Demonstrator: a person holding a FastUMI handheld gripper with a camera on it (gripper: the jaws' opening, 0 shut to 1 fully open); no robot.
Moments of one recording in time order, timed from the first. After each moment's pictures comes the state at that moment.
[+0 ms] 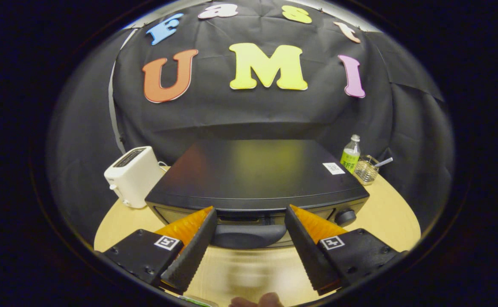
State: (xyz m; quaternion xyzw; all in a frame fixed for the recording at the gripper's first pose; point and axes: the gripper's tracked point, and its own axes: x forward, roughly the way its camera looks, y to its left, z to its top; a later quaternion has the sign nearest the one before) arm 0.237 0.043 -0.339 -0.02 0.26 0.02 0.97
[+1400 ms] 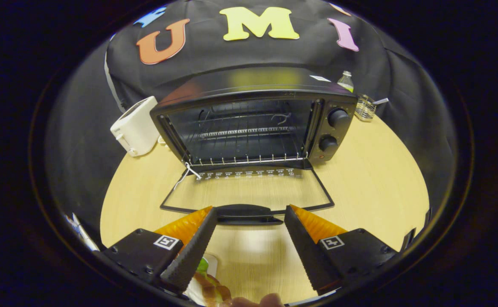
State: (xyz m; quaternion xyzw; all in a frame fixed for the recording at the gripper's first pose) arm 0.103 0.035 -0.414 0.02 0.43 0.03 0.90
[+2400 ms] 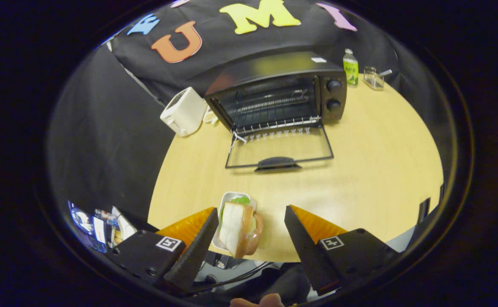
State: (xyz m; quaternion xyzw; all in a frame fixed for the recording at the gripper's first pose) arm -0.035 0.054 -0.373 0.13 0.52 0.13 0.83
